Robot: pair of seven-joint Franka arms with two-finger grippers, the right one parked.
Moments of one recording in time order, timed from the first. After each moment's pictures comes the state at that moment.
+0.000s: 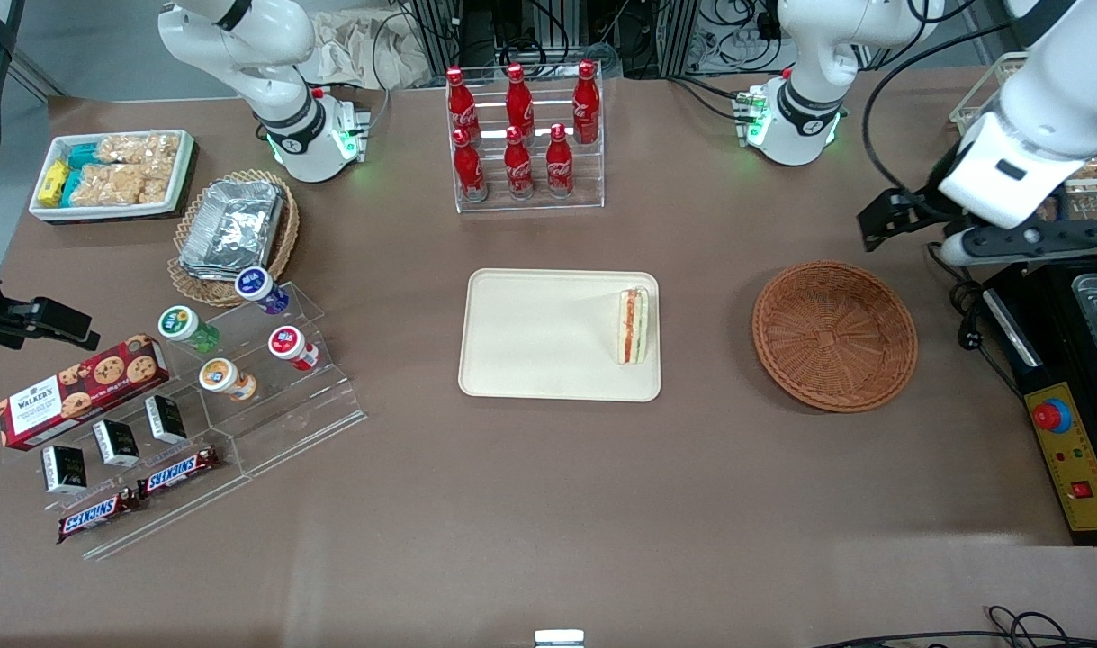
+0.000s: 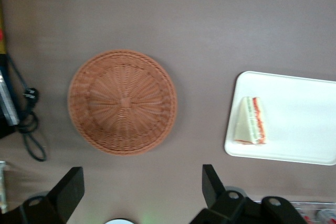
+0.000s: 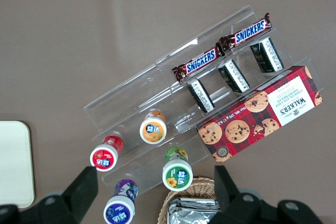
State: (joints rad) arm -0.23 -0.04 0.02 -1.62 -0.04 1.56 -0.30
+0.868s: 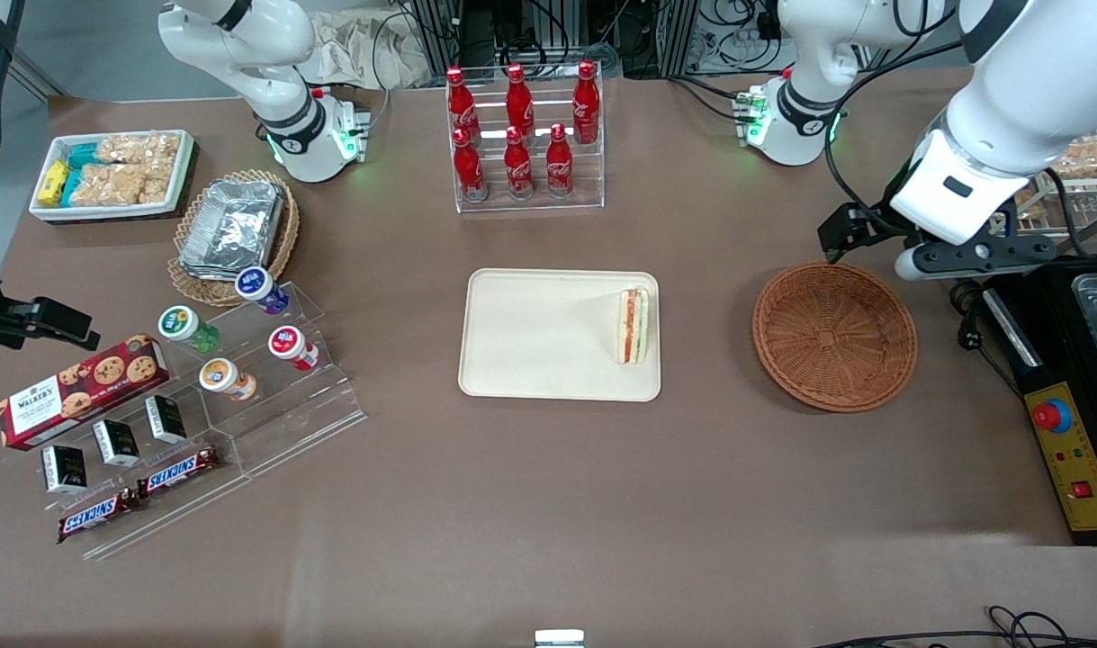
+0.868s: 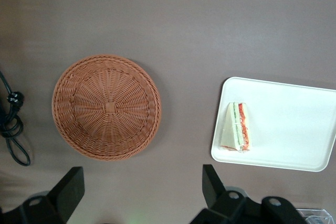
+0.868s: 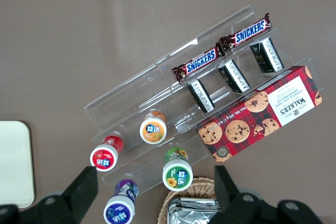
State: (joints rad) arm -0.25 0.01 -0.02 -1.56 -0.02 1.56 -0.35
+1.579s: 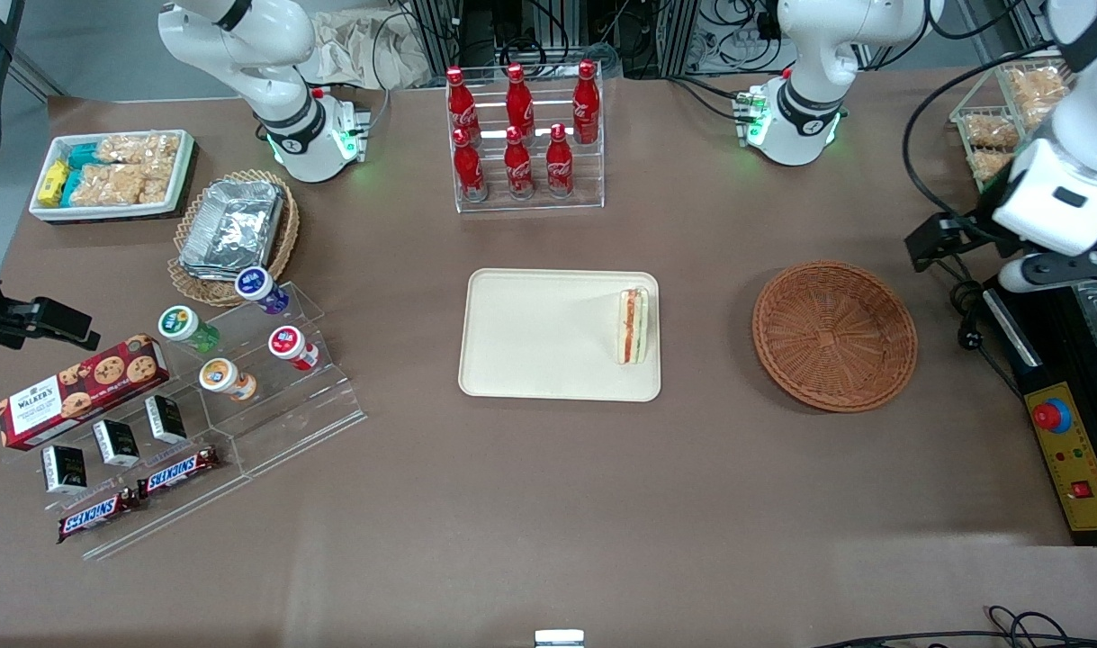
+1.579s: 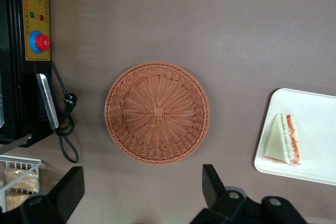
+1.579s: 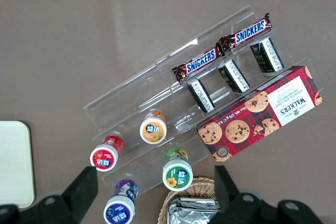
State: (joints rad) arm -0.13 0.01 0.00 -1.54 0.07 1.51 -0.23
